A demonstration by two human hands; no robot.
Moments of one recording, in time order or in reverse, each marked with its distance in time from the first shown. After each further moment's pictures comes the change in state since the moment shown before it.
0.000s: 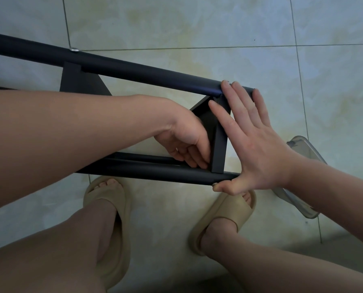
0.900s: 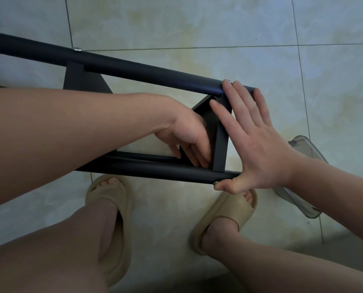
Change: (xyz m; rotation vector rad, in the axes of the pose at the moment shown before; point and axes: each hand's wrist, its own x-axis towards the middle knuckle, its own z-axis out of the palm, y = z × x) left_hand -0.007 0.000 -0.002 0.086 0.017 0.079; right_hand 0.000 0.000 0.001 -0.011 0.015 -0.003
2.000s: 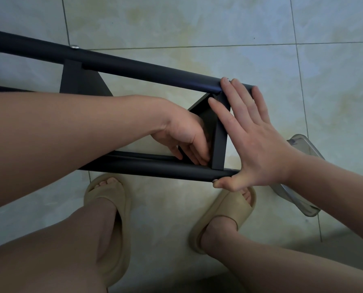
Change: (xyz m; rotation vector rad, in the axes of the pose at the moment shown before) left_hand 0.001 -0.004 0.003 -0.063 0.011 0.041; right_hand 0.001 0.003 0.000 0.010 0.001 0.000
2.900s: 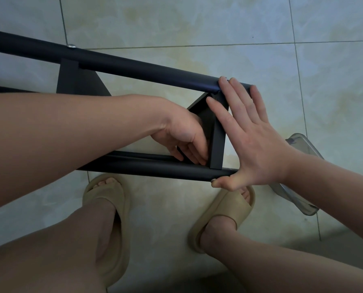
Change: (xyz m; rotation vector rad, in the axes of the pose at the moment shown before) left_hand 0.000 0.003 0.001 -0.048 0.025 -0.029; right_hand 0.000 0.000 0.000 0.000 -0.004 0.003
